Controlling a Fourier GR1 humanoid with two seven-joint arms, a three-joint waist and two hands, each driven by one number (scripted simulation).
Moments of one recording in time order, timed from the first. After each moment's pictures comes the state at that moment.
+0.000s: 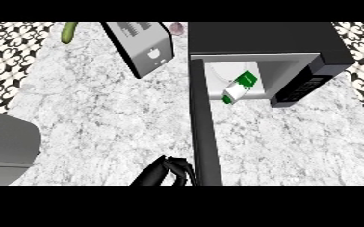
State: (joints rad) left arm 0.09 0.01 -0.53 -1.44 -0.24 -0.20 -0.26; right arm 0.20 -0.40 -0.33 -0.85 -0.23 0.25 -0.96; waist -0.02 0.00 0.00
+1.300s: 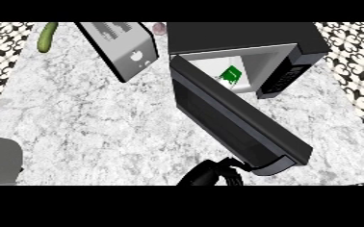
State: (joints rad) left arm -0.36 0.02 -1.08 -1.13 0.17 0.28 -0.22; right arm 0.20 -0.48 -0.23 -1.09 -0.34 0.33 -0.89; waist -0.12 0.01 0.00
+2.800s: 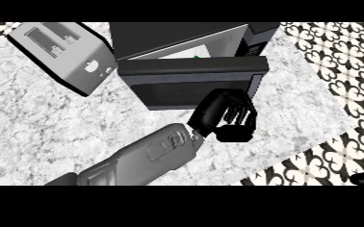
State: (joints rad) left arm -0.88 0.02 -0.99 -0.97 0.49 0.53 -0.22; right arm 0.06 -0.60 -0.14 -1.33 -0.47 0.43 -0.71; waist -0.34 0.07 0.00
